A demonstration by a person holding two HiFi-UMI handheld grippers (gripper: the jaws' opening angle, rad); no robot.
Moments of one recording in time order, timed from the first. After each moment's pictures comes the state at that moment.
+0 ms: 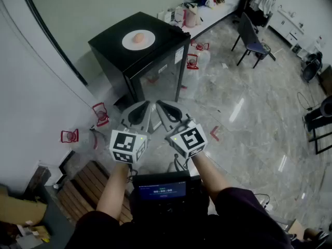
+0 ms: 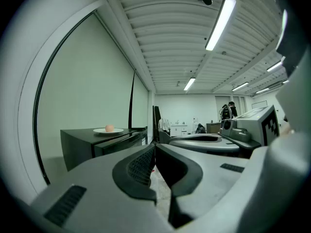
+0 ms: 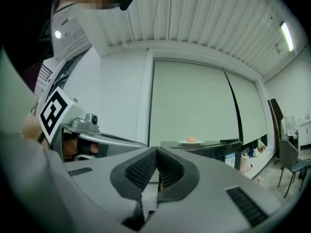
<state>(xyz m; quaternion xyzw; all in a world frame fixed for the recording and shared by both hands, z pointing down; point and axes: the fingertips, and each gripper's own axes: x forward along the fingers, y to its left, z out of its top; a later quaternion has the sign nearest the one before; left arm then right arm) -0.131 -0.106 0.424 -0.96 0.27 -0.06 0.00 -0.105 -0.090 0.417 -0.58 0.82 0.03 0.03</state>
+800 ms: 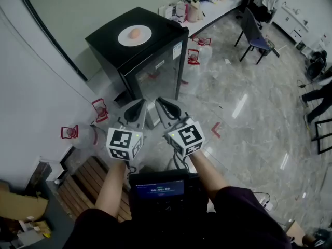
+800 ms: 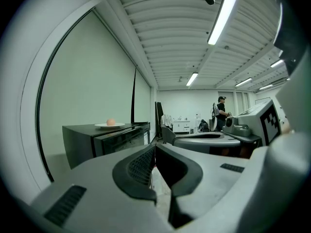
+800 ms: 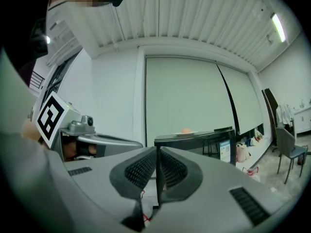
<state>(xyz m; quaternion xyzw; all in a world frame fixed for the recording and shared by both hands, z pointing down) -0.122 -0.111 0.444 -0.96 0.28 -0.09 0.00 -0.081 -0.091 0.438 -0.59 0.81 -0.02 0.04</state>
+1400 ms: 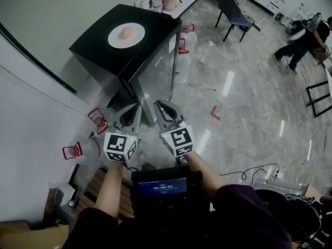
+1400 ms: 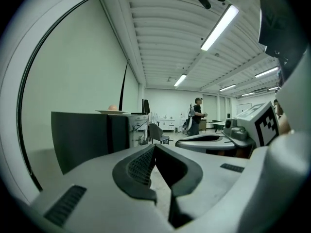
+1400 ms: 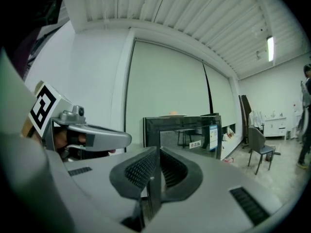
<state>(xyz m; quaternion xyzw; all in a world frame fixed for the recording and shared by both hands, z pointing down) -0.164 -0.174 0.501 -0.98 0.18 -0.09 -0.01 -0.108 -0.141 0.507 -0.71 0.70 -0.04 -0.01</state>
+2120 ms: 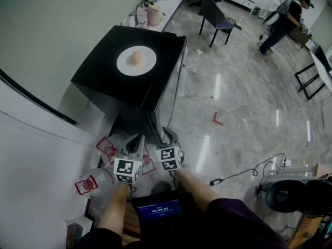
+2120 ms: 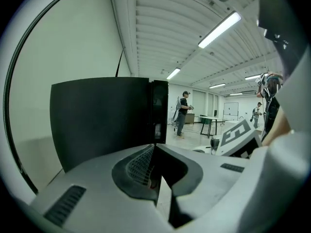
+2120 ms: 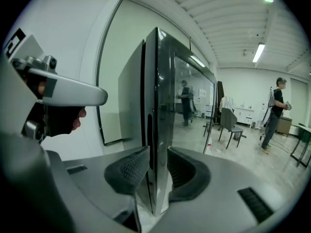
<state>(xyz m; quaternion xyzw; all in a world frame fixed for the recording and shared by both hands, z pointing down) -0.217 -0.246 0.584 -0.98 0.09 -0.14 -0.03 -0.145 -0.218 0.666 -0.81 0.55 -0.16 -0.12</state>
